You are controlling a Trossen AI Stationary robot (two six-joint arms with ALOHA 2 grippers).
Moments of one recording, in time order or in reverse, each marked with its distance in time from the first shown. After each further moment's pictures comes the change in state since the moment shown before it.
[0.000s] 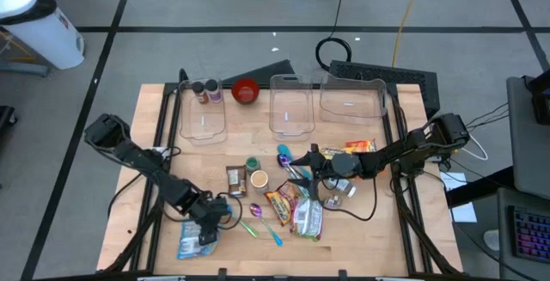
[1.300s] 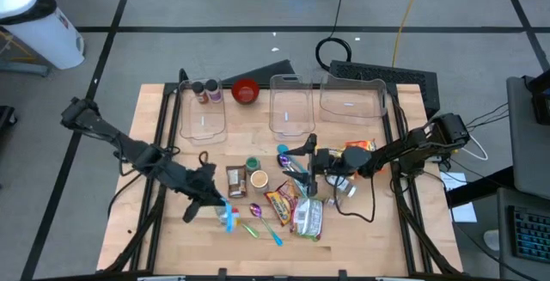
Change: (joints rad) left arm 0.128 -0.546 0.000 0.166 -0.190 0.365; right arm 0.004 0.000 0.080 0.334 -0.002 -0.258
